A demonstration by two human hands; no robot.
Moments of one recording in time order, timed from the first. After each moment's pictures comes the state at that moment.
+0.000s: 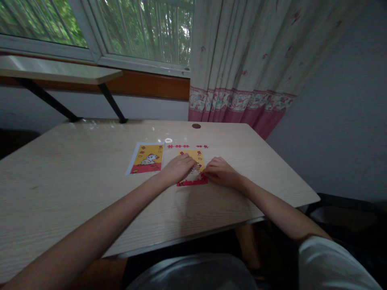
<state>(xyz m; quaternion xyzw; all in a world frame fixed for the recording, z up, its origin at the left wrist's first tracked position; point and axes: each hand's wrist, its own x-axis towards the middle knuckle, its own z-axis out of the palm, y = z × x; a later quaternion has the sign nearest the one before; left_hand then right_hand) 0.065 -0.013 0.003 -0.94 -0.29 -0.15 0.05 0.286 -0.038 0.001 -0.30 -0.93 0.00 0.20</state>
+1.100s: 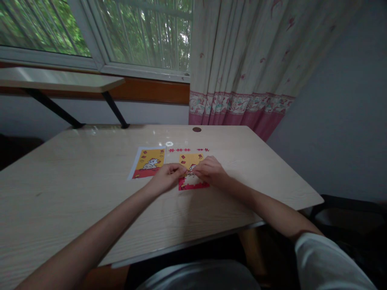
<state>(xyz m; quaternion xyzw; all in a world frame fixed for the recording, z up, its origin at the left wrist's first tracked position) 0.036 -0.036 0.003 -0.74 -0.40 -0.34 -0.41 0.242 -0.030 -0.002 -0.30 -0.89 -0.01 0.35</state>
